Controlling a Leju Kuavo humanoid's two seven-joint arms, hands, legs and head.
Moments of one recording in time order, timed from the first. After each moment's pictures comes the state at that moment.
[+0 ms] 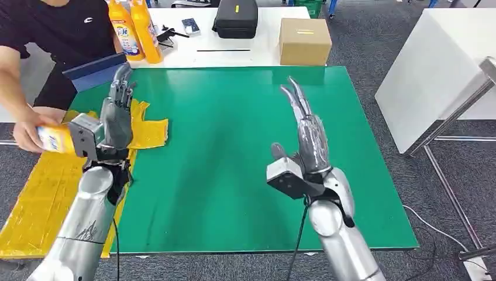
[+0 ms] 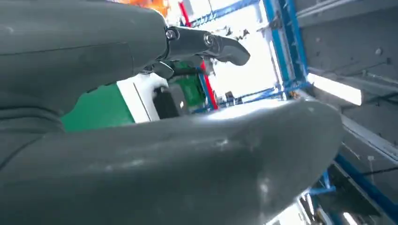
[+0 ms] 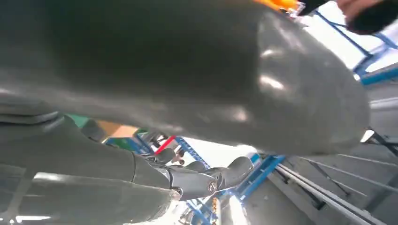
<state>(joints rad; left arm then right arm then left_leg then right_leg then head) -0.56 -0.05 -0.20 -1.21 -0.07 -0.03 -0.38 -0.36 0.12 0.27 -1.56 0.63 -0.23 -0.34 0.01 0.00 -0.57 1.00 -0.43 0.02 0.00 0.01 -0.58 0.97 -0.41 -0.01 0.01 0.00</state>
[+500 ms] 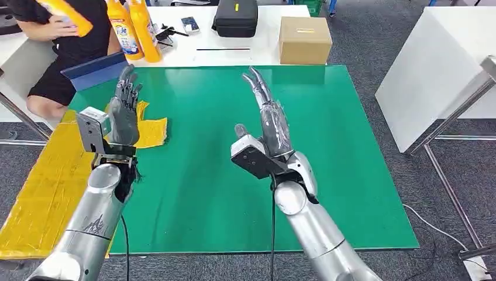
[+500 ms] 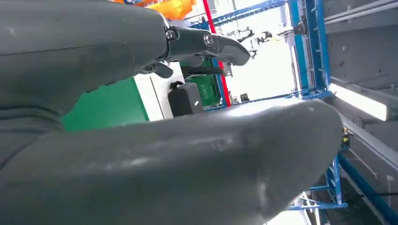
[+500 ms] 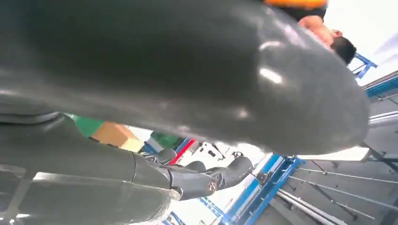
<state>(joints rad) -0.56 -0.06 -0.21 -1.16 -0.02 0.03 -0.37 -0.49 0.21 0.38 -1.32 0.56 -0.31 -0.34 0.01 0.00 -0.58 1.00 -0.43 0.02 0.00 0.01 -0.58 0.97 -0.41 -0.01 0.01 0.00</state>
